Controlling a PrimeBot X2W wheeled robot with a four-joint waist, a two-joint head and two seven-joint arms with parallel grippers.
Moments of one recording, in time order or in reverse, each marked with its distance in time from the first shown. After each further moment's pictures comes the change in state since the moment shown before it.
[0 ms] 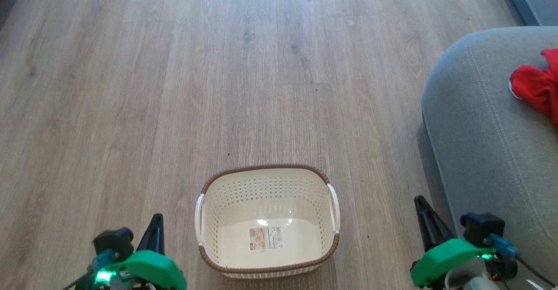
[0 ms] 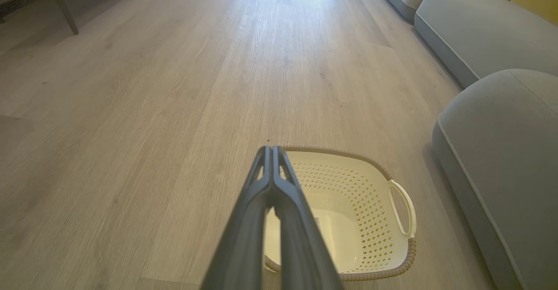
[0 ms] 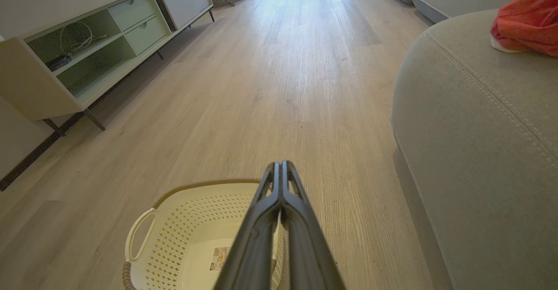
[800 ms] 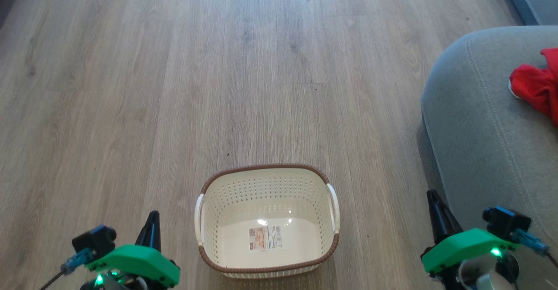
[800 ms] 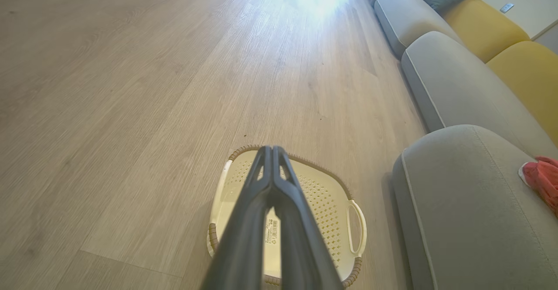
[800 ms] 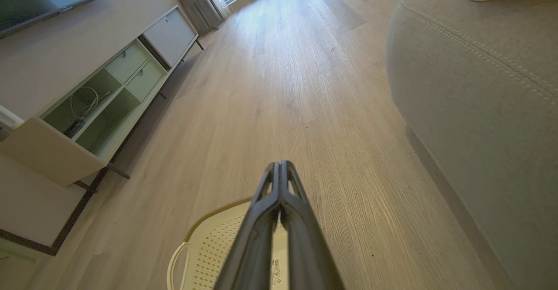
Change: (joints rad) left arm -0.001 -0.011 0.042 -0.034 -0.261 -0.035 0.068; right arm -0.007 0.002 -0.040 -0.031 0.277 0.000 0.077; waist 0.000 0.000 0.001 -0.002
